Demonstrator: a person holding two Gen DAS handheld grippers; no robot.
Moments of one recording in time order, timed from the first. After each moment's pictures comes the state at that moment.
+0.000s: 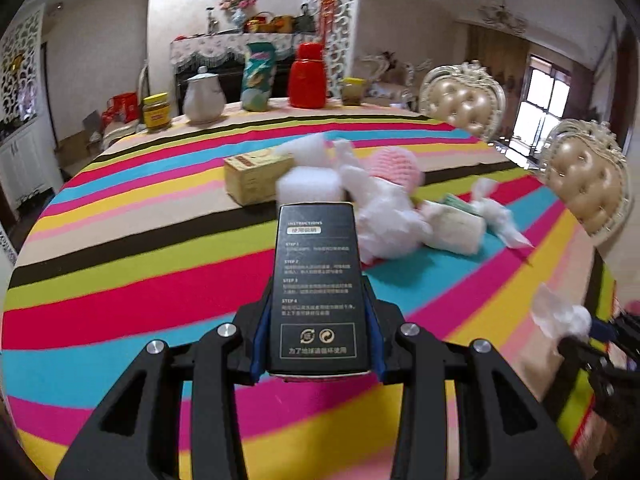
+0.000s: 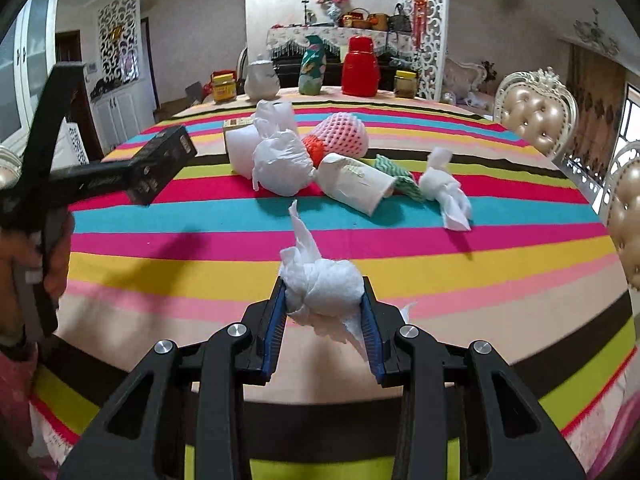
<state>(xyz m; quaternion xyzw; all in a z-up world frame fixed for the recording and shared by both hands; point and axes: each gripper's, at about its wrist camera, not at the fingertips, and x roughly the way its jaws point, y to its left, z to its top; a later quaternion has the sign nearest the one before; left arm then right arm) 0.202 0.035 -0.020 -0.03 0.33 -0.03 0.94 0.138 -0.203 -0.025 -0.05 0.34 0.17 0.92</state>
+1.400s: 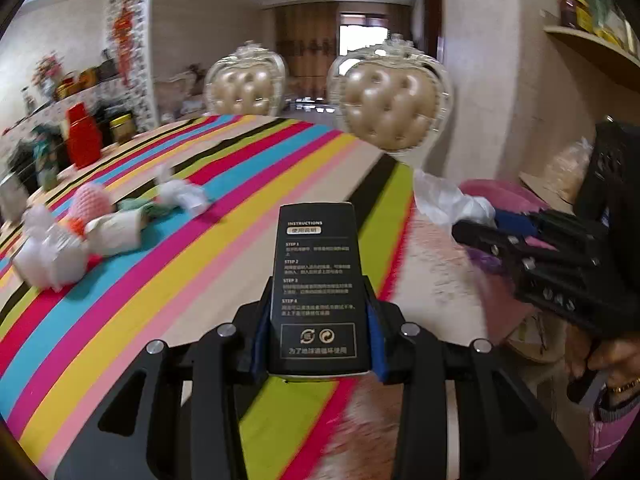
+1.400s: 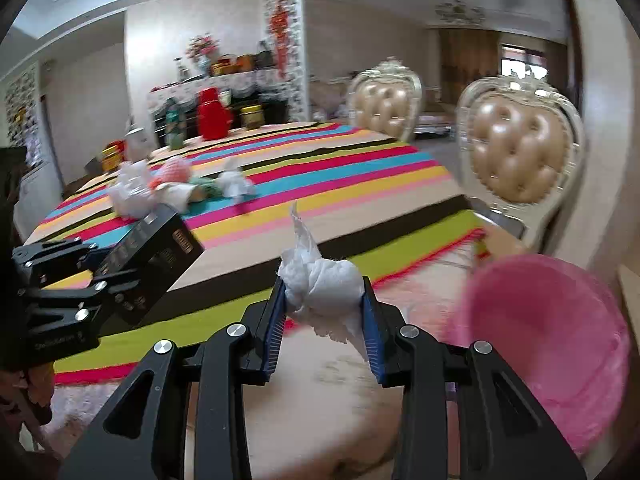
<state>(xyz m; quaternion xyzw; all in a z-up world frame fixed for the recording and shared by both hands) 0.096 -0.236 -0.025 0.11 0.29 -0.33 0.89 0.013 -0.410 -0.022 0.04 0.27 -0.05 0.96</state>
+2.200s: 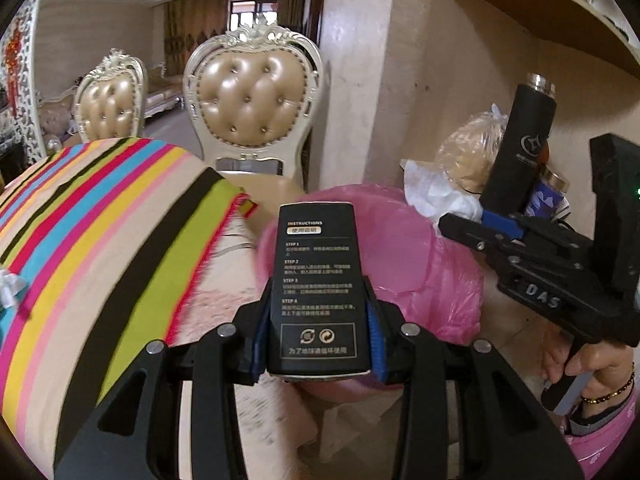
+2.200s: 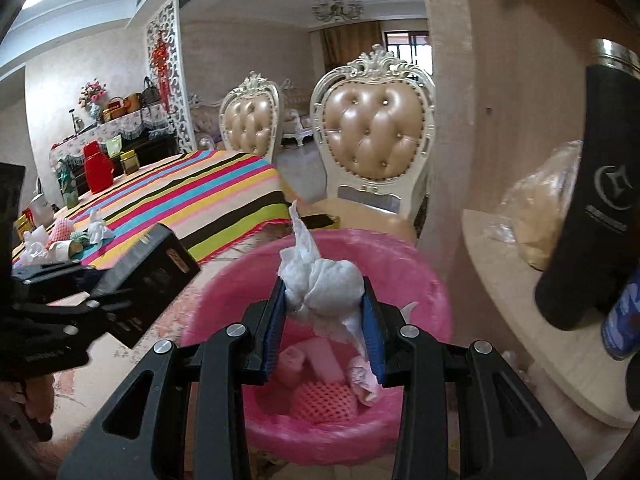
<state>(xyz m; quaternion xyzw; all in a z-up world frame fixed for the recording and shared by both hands) 0.073 -0.445 -0.029 0.14 0.31 -0.50 0.80 -0.078 -0.569 -0.023 0.11 0.25 -0.22 0.94</state>
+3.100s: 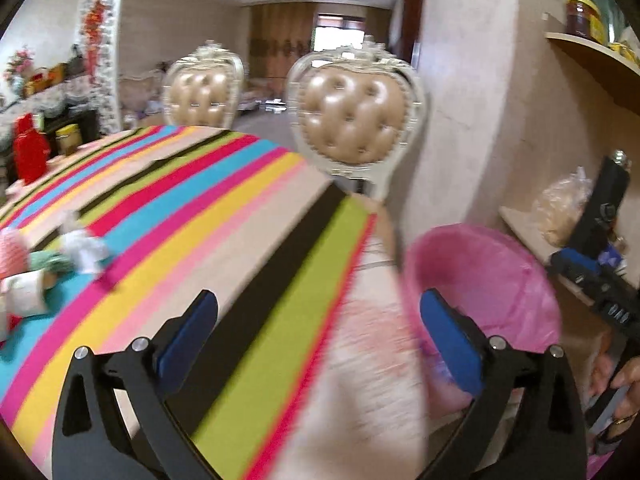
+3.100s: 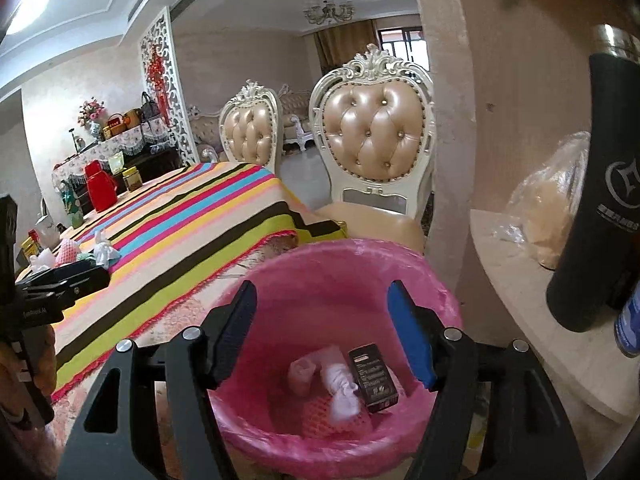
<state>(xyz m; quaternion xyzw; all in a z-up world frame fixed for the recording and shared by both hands) 0.153 -0.344 -0.019 0.08 0.30 -0.37 0.88 -0.062 -0.564 -0.018 0.14 0.24 -0.20 0.94</state>
